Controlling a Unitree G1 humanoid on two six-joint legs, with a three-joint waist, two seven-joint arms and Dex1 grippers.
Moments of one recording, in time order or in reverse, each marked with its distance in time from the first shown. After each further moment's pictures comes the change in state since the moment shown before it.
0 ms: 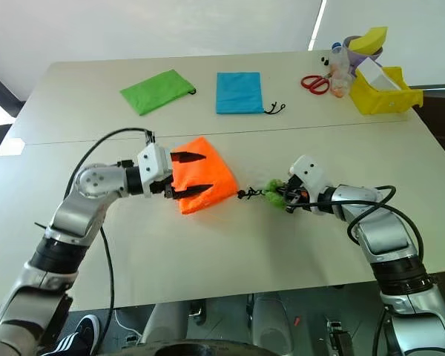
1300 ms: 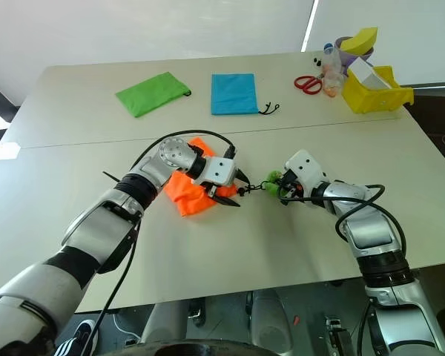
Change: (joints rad) left arm -0.530 -0.349 -0.251 1.052 0.359 -0.558 -0.249; right arm -0.041 0.092 0.003 0.064 -0.099 -0.052 -0.070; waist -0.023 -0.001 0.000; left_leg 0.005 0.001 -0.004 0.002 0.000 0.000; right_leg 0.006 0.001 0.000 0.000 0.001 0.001
